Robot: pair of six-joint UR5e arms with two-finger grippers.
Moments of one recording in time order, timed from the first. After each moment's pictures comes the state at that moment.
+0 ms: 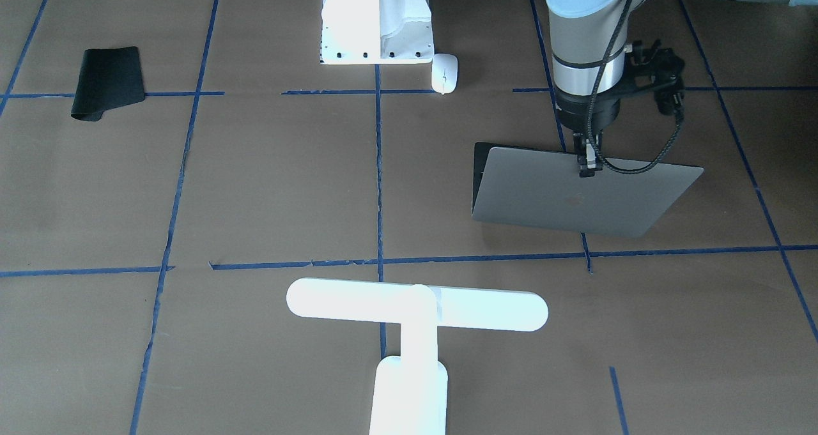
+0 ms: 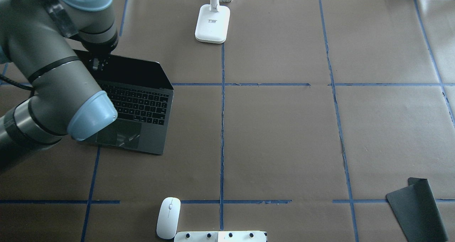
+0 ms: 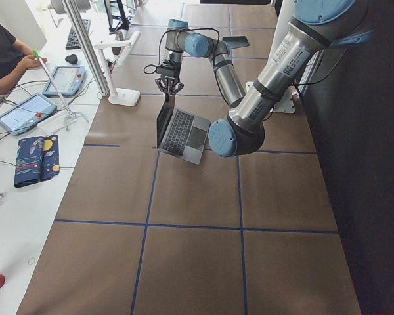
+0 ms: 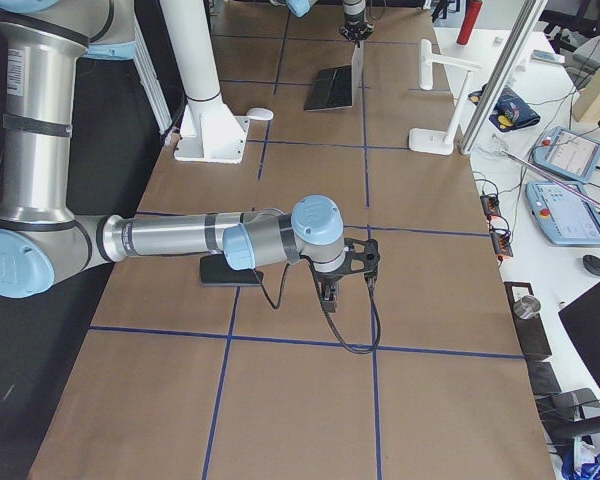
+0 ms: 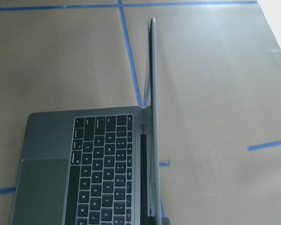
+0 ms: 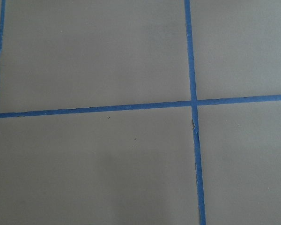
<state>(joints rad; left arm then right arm) -0.80 -2.30 -1.85 -1.02 -1.74 -2.35 1.57 -1.72 1.83 -1.41 2.45 0.25</state>
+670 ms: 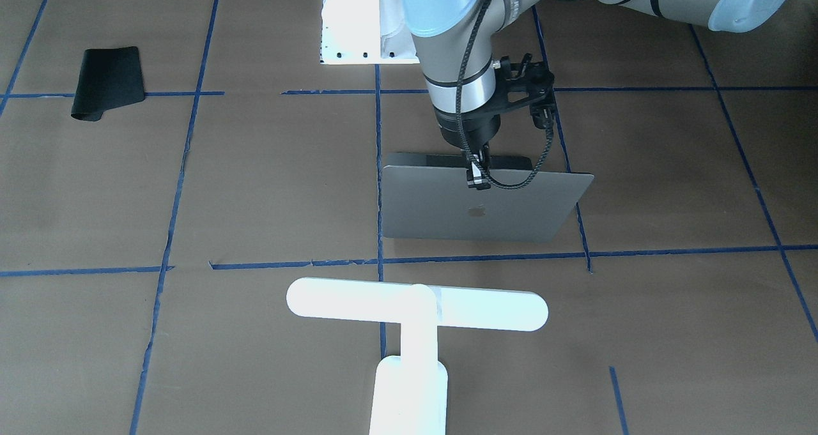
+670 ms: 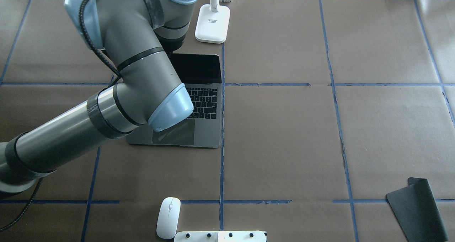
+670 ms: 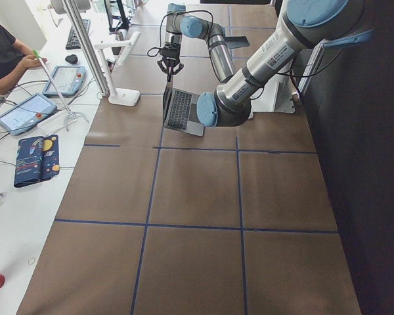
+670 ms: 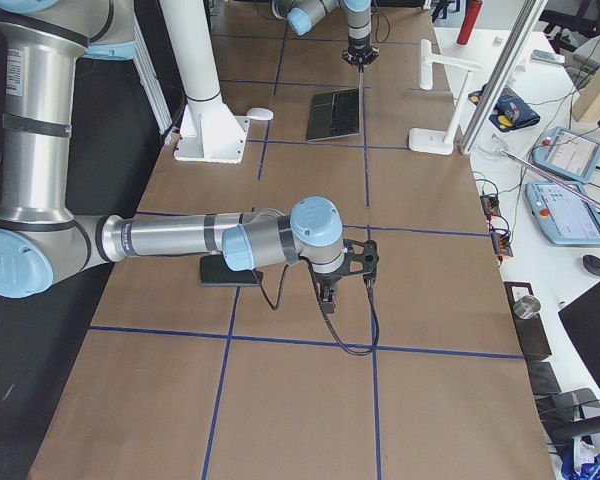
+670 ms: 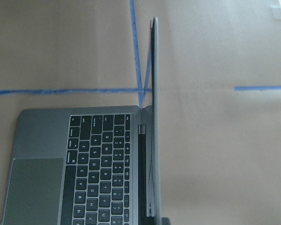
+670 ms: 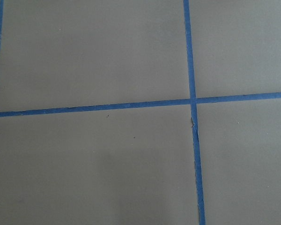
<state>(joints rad) -0.71 -2.58 -1.58 -1.05 -1.75 -2.54 1.57 -1.73 1.83 -1.42 2.45 0.25</state>
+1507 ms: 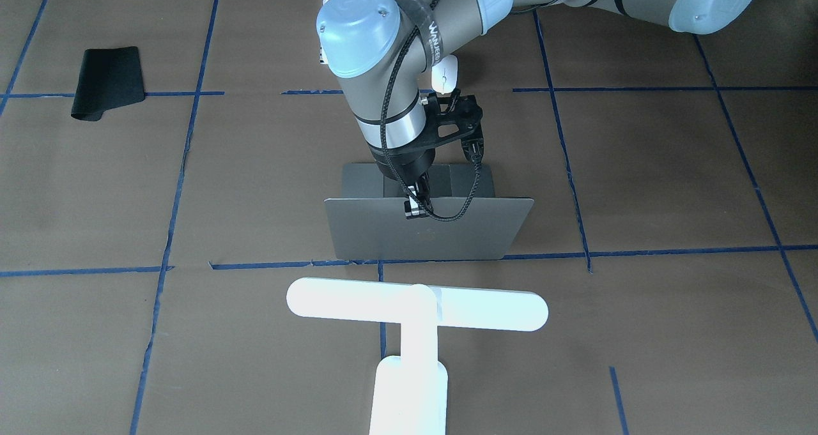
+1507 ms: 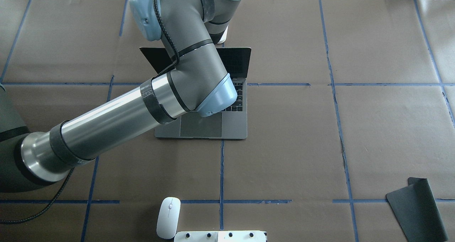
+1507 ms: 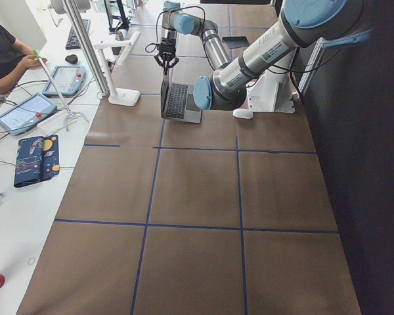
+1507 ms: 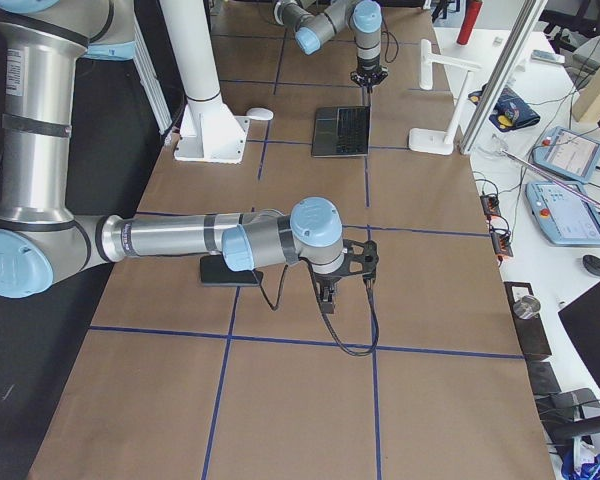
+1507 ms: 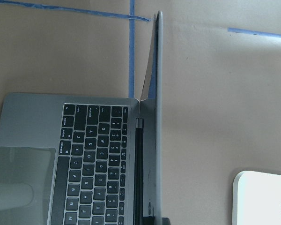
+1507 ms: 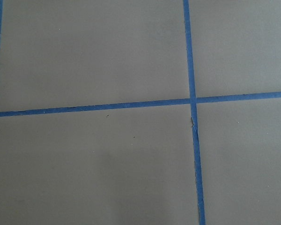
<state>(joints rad) -0.69 -2.71 -1.35 -1.19 -1.75 -2.63 1.57 -1.73 1.83 -1.42 2.45 0.25</state>
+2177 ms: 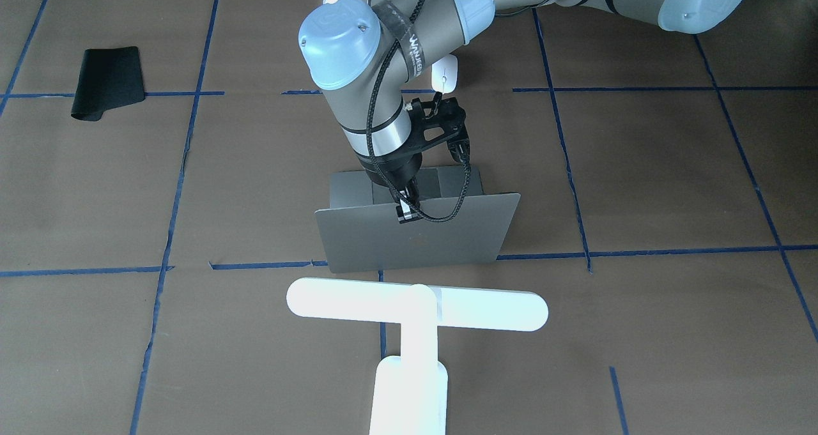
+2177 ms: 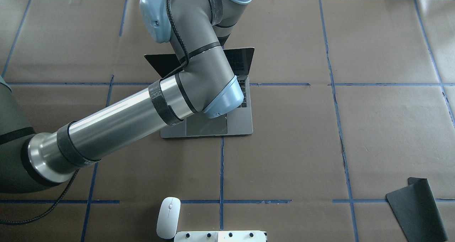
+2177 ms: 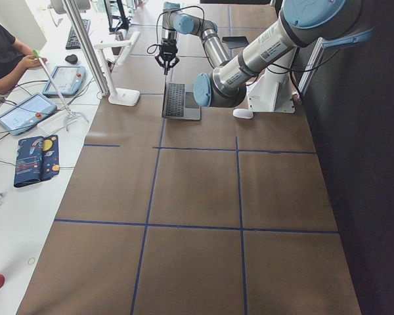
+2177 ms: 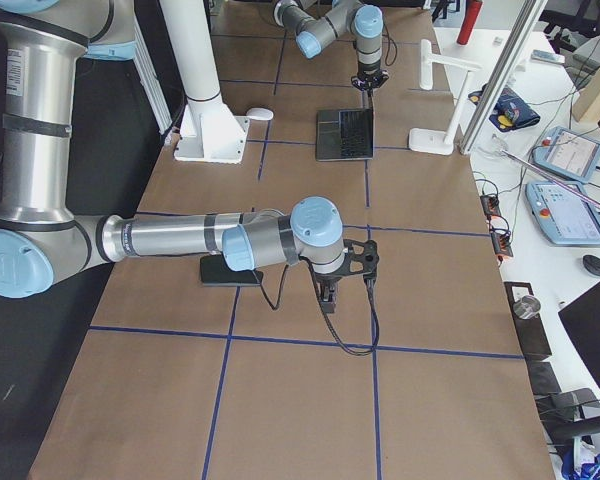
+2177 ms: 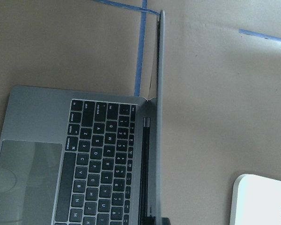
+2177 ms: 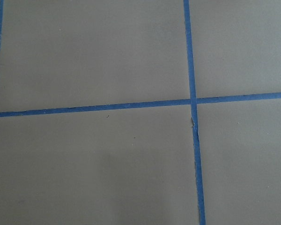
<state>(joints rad) -0.68 -2.73 -1.32 -1.19 -1.75 -2.72 1.57 -1.72 1.83 -1.42 2.45 0.25</state>
